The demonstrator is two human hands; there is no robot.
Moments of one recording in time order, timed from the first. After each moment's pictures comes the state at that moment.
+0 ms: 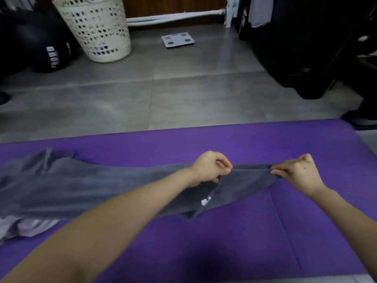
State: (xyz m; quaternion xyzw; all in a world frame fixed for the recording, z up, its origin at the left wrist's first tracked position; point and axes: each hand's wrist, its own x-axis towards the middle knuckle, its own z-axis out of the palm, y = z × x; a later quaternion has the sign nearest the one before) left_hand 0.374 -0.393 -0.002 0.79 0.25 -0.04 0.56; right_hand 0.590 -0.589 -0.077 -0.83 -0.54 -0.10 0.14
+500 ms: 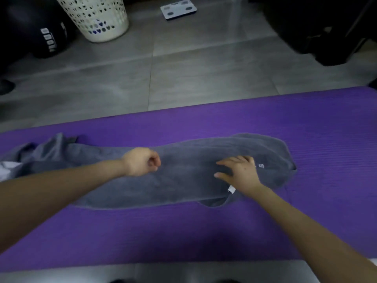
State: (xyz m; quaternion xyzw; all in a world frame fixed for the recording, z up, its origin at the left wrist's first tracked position) left_hand 0.273 -0.304 -0.035 0.91 0.30 -0.20 0.19; right_hand 0.477 -0.523 -0.146 -0.82 -0.52 0.04 0.21
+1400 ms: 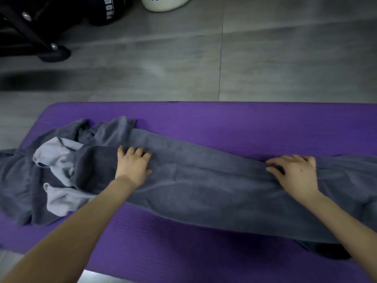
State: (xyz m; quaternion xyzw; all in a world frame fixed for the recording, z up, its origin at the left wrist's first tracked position) left_hand 0.077 -0.131 -0.138 0.88 0.43 -0.16 -0.10; right_hand 0.426 -0.361 -0.204 -0.83 -0.54 -0.06 0.16
